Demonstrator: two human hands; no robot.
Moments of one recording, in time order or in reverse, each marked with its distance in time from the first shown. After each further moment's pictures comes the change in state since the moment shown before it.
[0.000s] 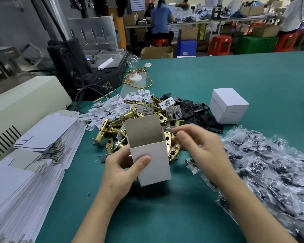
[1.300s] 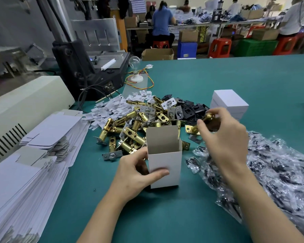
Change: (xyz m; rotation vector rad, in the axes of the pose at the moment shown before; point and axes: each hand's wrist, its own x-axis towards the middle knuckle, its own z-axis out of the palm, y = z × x) left_hand 0.000 -0.016 0.005 0.182 -0.193 0.007; right_hand 0.015 -0.001 -0.019 -0.569 0.484 0.077
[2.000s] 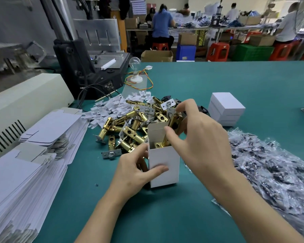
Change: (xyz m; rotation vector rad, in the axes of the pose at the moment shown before) left_hand 0.002 -0.009 0.002 0.029 0.034 0.075; right_hand -0.021 -0.083 -0.029 -0.089 -0.184 -0.321
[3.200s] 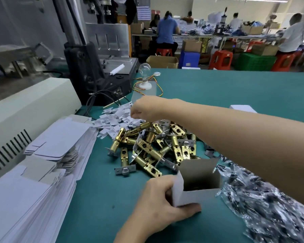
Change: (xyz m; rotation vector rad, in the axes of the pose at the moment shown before) left_hand -0.002 -0.011 0.008 -0.116 -0.216 -0.133; right_hand 0.190 -0.042 0.162 -0.288 -0.886 -0.561
